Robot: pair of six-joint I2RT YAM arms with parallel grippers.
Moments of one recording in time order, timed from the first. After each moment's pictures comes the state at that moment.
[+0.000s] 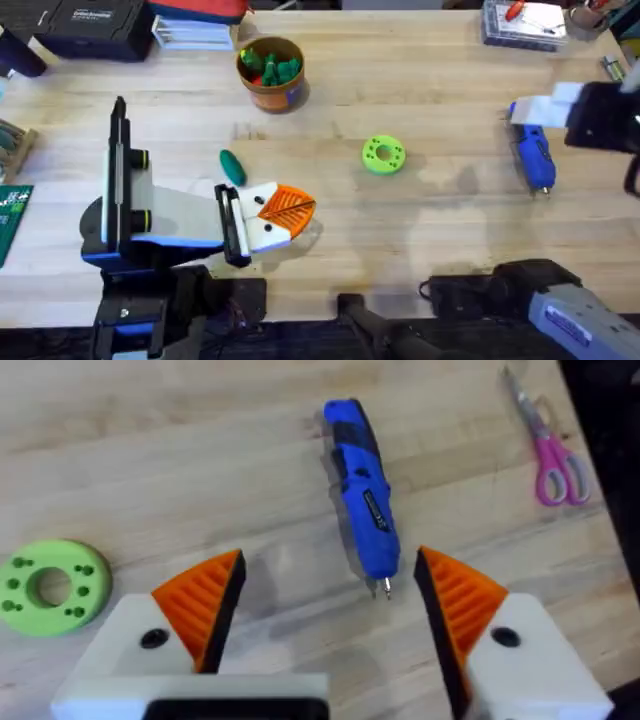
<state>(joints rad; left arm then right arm) 0.09 0.01 0.01 -0.17 1.37 0.08 0.08 0.87 1.06 -1.14 0.41 0.19</state>
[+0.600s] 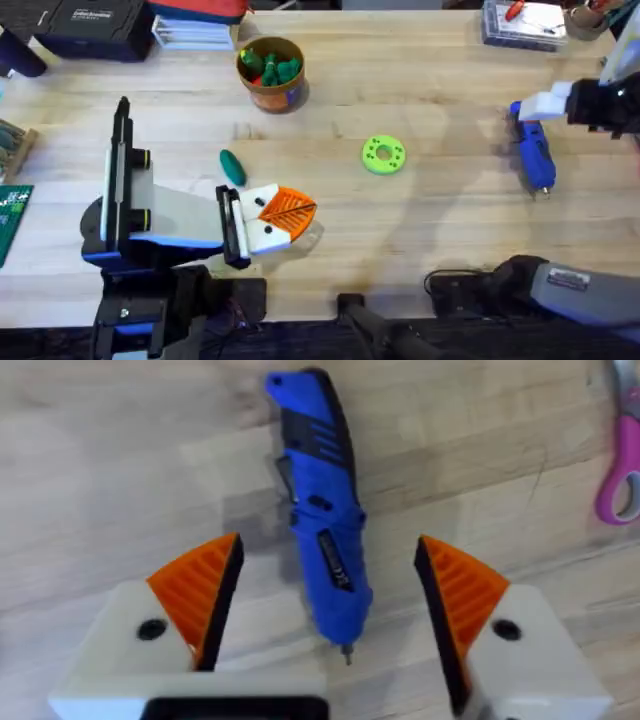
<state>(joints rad) 0.09 0.01 0.01 -0.17 1.39 0.07 -0.46 1.37 1.06 -0.84 0.05 -0.22</state>
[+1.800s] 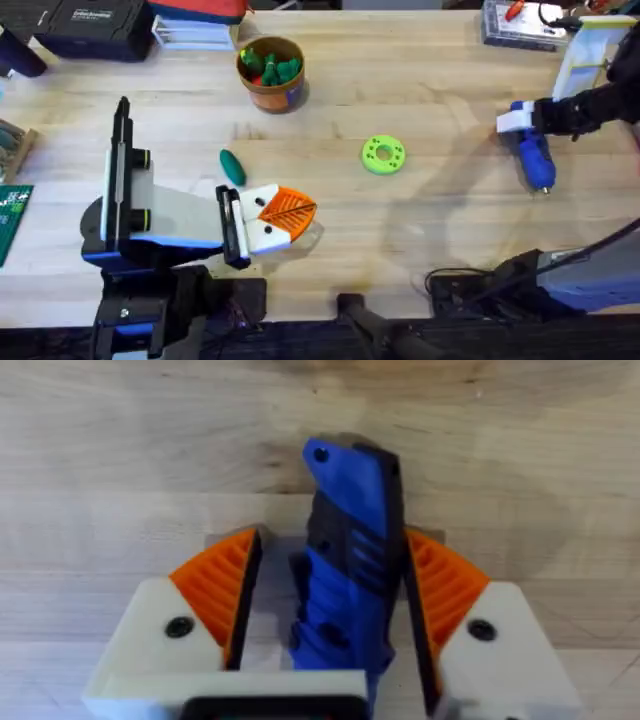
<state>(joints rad) 0.09 0.01 0.01 -0.17 1.39 0.07 -0.53 1.73 1.06 -0.59 -0.16 -0.50</state>
